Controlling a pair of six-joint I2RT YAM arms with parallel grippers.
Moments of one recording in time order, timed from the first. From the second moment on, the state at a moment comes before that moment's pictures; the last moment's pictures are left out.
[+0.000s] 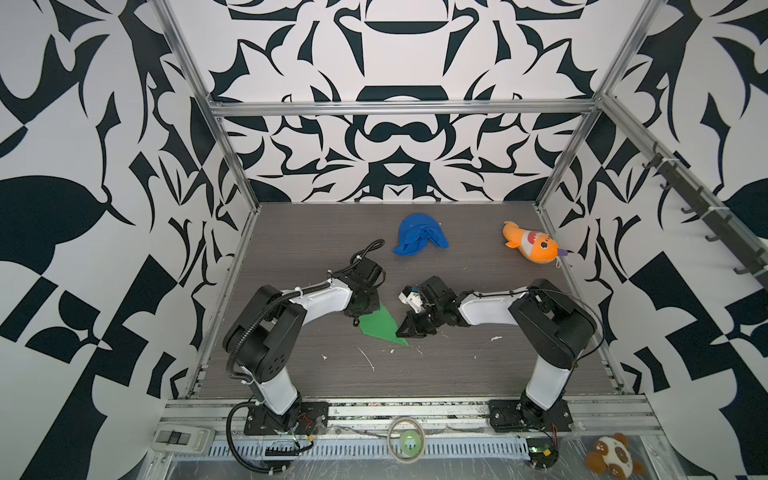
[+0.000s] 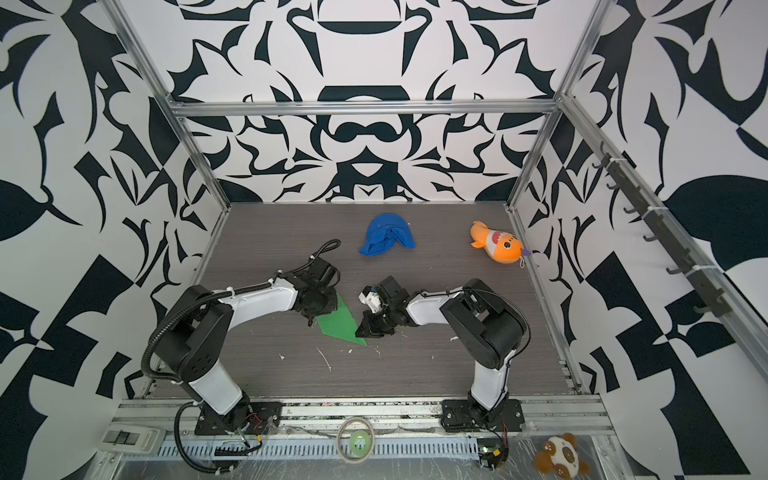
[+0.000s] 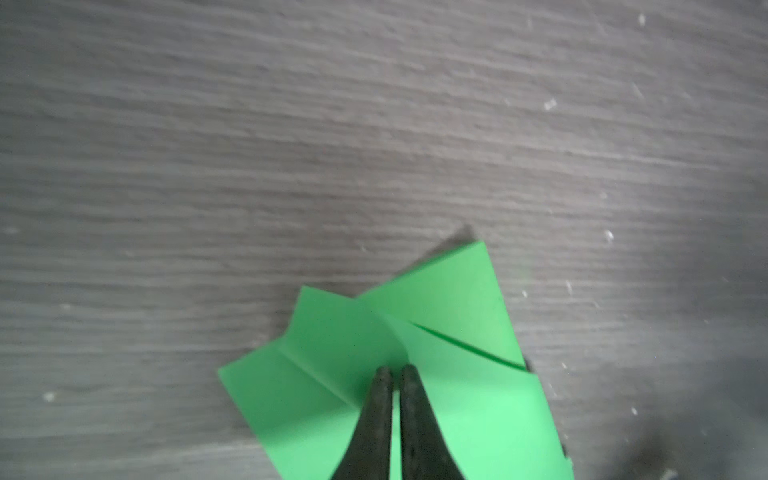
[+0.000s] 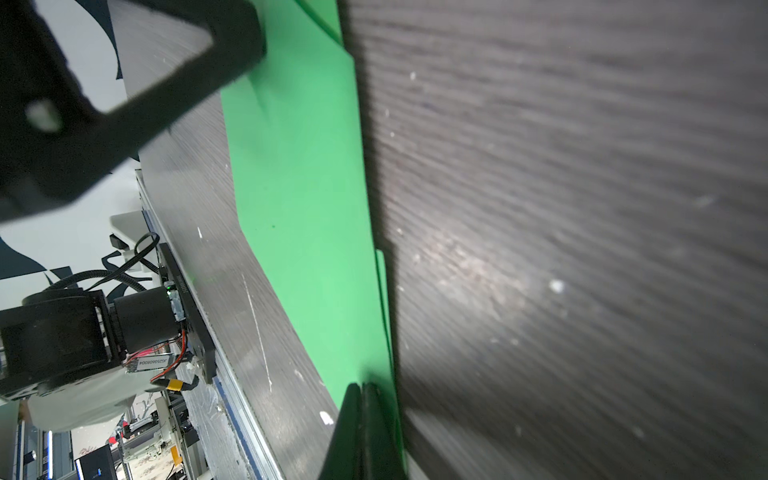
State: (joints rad) left arm -0.61 1.71 0.95 -0.46 -0.06 -0.71; right arm 0.71 1.81 0.81 -0.04 -0.66 0.61
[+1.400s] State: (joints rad) left arm -0.84 1.58 0.96 -0.54 -0.03 -0.78; right arm 0.71 1.81 0.82 -0.06 -0.65 0.60
